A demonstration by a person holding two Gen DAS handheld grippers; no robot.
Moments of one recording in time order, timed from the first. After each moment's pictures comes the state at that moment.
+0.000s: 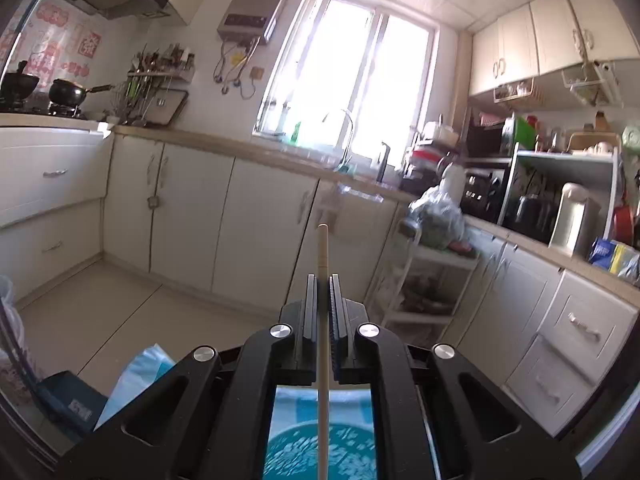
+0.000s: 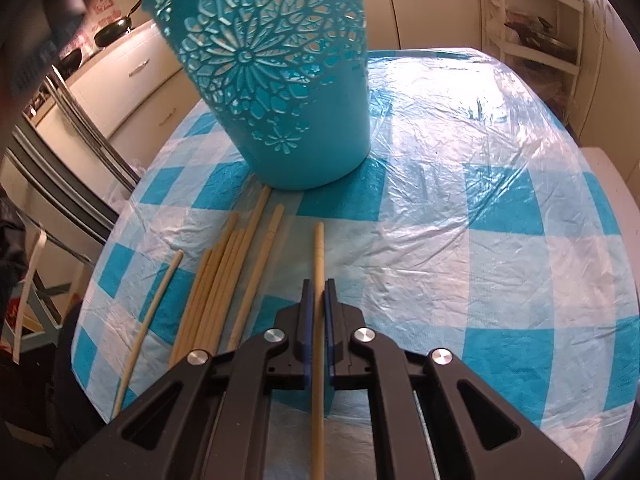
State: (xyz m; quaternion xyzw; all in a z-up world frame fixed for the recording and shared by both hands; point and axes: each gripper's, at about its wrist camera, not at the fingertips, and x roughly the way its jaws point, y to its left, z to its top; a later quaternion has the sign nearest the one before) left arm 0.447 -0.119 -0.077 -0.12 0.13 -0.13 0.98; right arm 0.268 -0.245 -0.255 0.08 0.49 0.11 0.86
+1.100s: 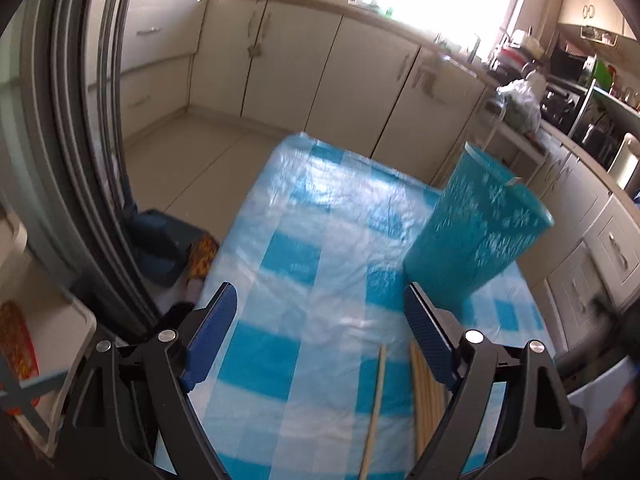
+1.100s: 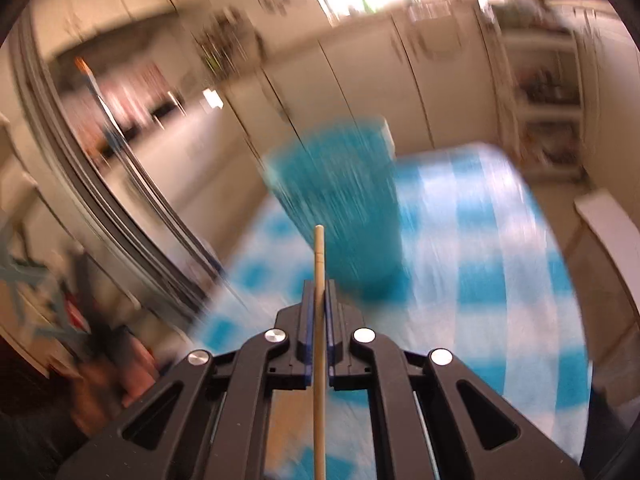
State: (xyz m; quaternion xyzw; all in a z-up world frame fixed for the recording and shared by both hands) left arm 0.297 0.030 -0.214 -0.14 0.38 -0.03 0.91; right arm 0.222 -0.274 -0.126 0.17 0.33 0.18 0.91
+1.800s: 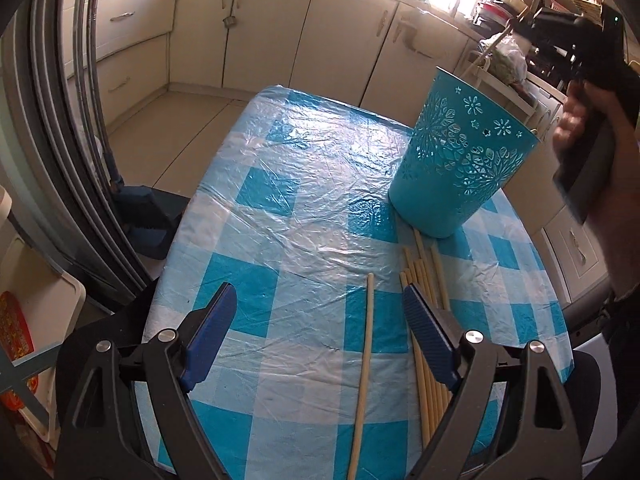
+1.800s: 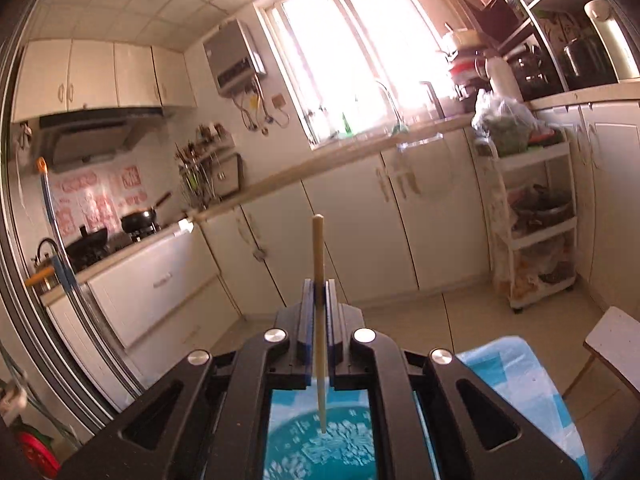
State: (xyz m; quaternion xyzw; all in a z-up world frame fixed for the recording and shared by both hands) left arm 0.280 0.000 -0.232 -0.10 0.43 -0.07 0.89; right arm 0.366 -0.246 -0.078 0.17 0.14 0.08 0.97
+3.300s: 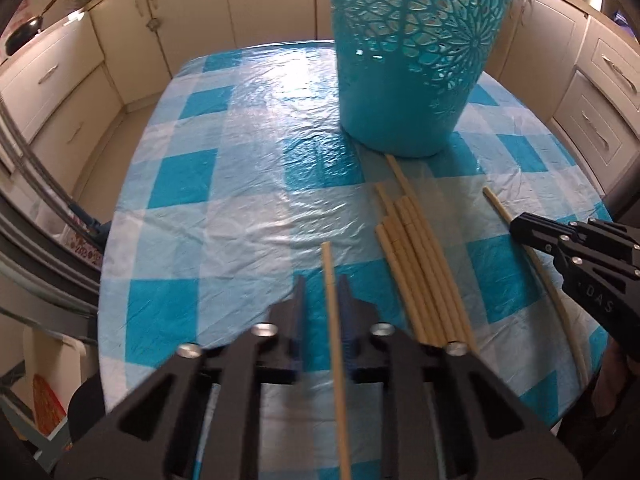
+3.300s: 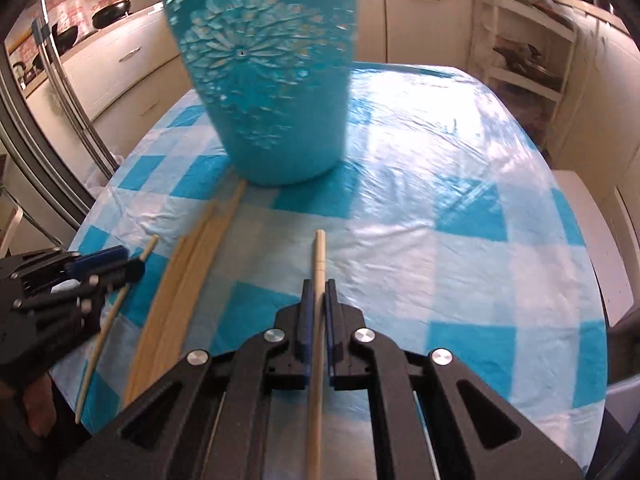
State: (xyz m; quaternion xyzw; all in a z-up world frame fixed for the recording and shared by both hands) left arm 0.319 -0.080 -0.278 0.07 0.50 -0.12 0.86; right arm 0.250 -0.245 -0.256 0.04 0.48 0.08 0.87
